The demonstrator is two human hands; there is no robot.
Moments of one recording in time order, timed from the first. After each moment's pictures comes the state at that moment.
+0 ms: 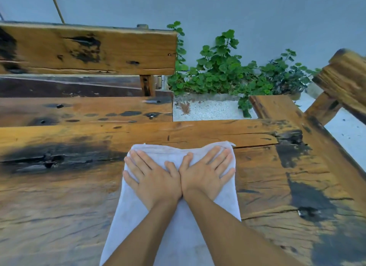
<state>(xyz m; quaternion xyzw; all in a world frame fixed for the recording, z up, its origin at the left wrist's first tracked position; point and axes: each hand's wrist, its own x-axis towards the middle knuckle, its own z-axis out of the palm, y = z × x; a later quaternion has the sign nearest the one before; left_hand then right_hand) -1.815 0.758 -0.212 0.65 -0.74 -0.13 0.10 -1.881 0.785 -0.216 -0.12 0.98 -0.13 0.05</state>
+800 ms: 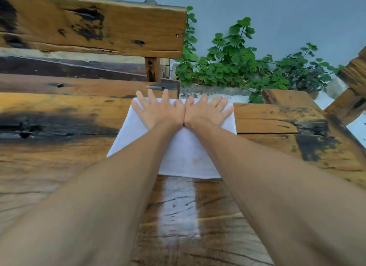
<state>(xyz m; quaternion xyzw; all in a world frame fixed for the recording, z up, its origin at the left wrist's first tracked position) -1.912 0.648 -0.203 0.60 -0.79 -0.11 0.04 -1.985 0.692 -0.199 -0.25 0.96 -0.09 0.09</state>
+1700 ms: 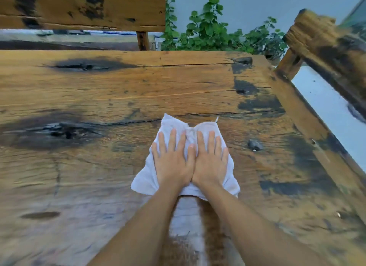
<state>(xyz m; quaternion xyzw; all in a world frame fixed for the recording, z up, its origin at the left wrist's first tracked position) -1.617 1.064 -0.218 0.43 -0.88 -0.20 0.07 -1.693 1.131 -0.214 -0.32 0.94 -0.05 0.10</state>
